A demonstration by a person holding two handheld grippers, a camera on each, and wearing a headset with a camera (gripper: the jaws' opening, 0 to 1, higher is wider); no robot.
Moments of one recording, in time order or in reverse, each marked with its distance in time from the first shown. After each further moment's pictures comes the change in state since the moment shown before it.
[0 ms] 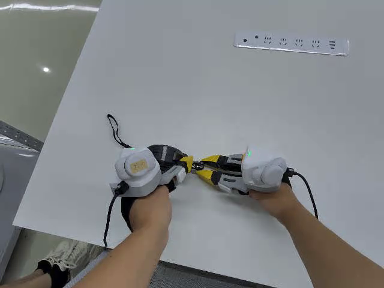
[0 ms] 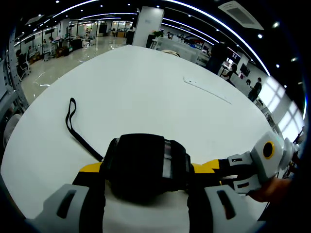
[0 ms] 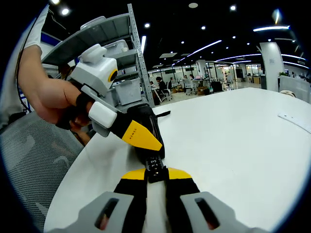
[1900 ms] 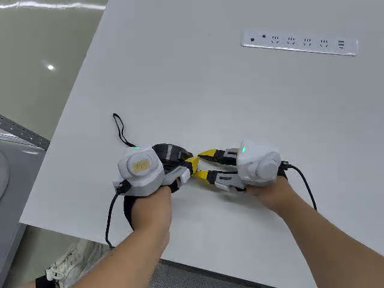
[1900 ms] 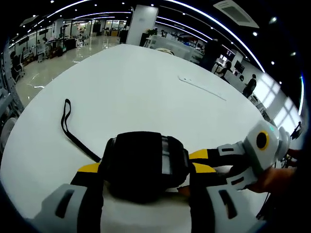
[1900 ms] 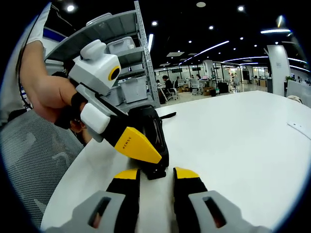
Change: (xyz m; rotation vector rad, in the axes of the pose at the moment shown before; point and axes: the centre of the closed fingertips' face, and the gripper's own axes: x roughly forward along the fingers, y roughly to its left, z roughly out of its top) left arm 0.000 -0.001 0.000 0.036 0.015 -0.063; right arm 0.019 0.003 0.008 -0.040 0.009 0.050
